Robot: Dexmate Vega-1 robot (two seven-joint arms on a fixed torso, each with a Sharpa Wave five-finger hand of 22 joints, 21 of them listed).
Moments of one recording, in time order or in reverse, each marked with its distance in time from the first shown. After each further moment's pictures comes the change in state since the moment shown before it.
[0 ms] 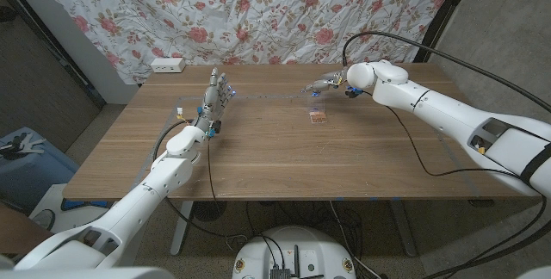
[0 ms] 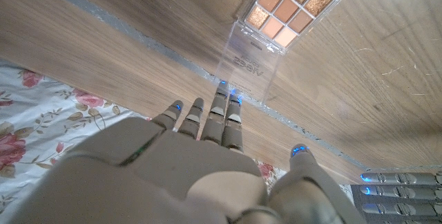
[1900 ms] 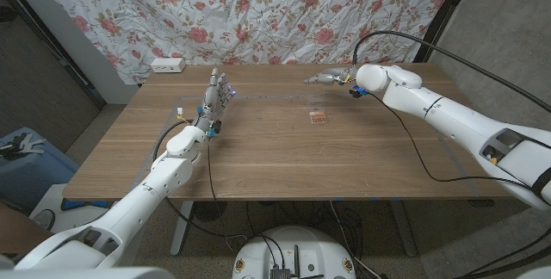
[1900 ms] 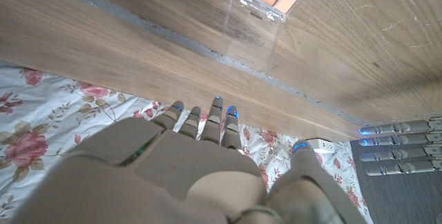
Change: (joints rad) left arm -0.001 -0.001 0.000 0.002 0.000 0.000 0.000; left_hand 0.000 0.000 0.000 0.000 0.000 0.000 0.000 0.000 0.000 0.000 0.000 0.000 0.000 0.000 0.000 0.000 0.000 0.000 0.000 0.000 0.000; right arm -0.076 -0.049 0.093 -0.047 0.097 0.043 -0.119; right_hand 0.022 0.004 0.011 -0.039 -0.012 -0.214 -0.037 -0.062 -0.015 -0.195 0.009 -0.051 -0.028 -0.112 0.003 -0.043 0.012 0.000 -0.007 -0.007 0.000
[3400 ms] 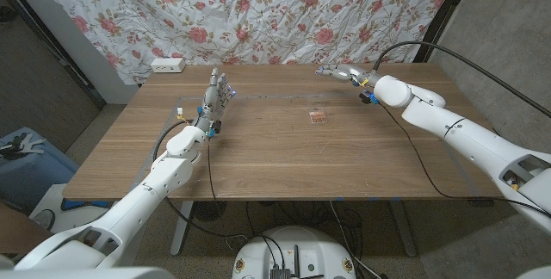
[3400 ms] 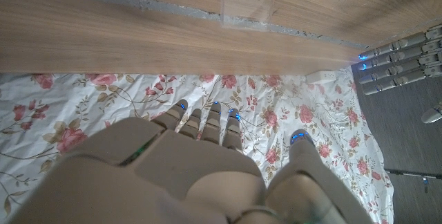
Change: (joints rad) left arm 0.000 0.000 0.000 -0.001 0.000 0.000 0.000; left_hand 0.000 0.000 -0.004 -0.004 0.000 0.000 0.000 0.000 0.000 0.000 0.000 0.000 0.000 0.000 0.000 0.000 0.000 0.000 0.000 0.000 0.000; right arm -0.181 -0.067 0.170 -0.025 0.193 0.174 -0.262; right_hand 0.080 0.033 0.021 -0.046 0.000 -0.020 -0.052 -0.008 -0.005 -0.073 -0.038 -0.008 -0.005 -0.014 -0.025 -0.015 -0.003 0.038 -0.039 -0.004 0.000
